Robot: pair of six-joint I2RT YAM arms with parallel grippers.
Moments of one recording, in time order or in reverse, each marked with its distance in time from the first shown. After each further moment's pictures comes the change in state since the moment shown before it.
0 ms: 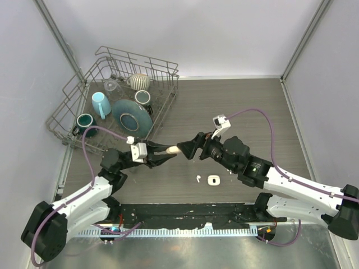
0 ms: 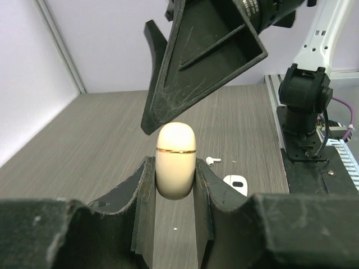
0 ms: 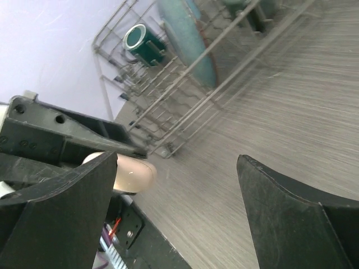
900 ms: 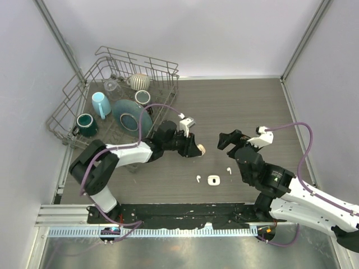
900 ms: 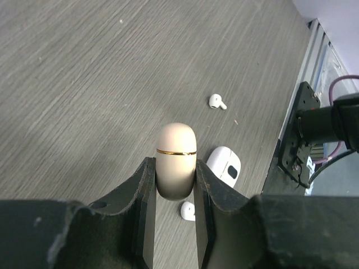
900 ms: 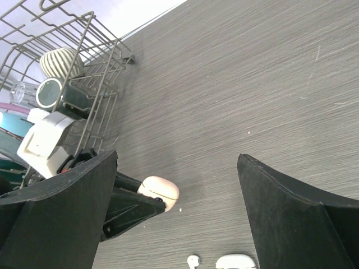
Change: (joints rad) left arm -0.201 0.747 0.545 -0.610 -0.306 -0.325; right arm -0.007 -0.266 -0.045 -0.488 0.752 0.234
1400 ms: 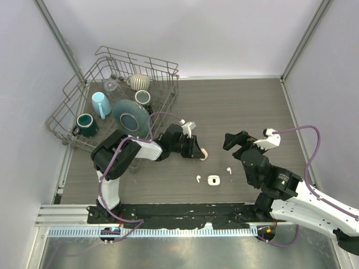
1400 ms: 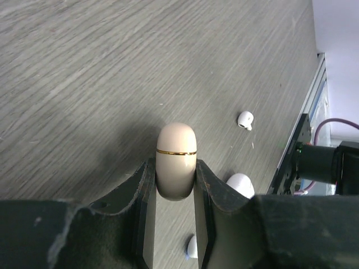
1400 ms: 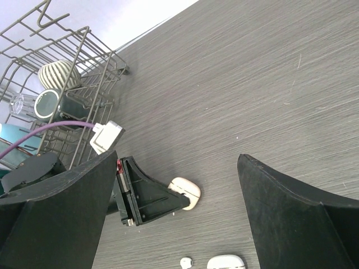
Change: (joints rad) left arm 0.003 0.282 0.069 0.110 -0.003 -0.279; right arm 0.000 -0.067 0.000 -0.071 0.042 0.001
